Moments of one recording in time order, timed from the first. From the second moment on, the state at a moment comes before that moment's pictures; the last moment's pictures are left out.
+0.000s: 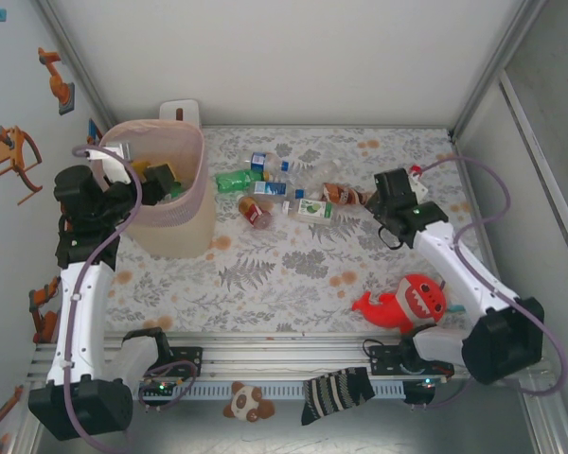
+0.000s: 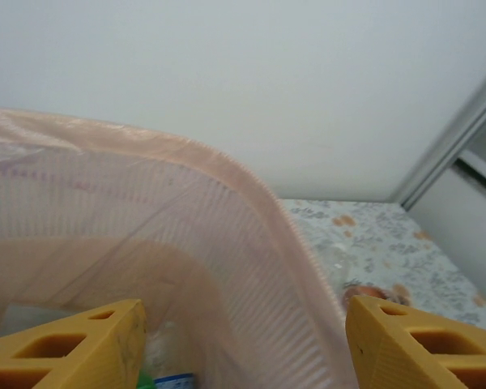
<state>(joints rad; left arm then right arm) 0.08 0.95 1.01 -0.28 0.59 -0.22 0.36 1.21 1.01 -0.66 0.28 0.89</state>
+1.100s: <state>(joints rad) -0.59 1.10 1.36 -0.17 0.81 -0.36 0.67 0.94 1.04 -0.03 -0.67 0.22</state>
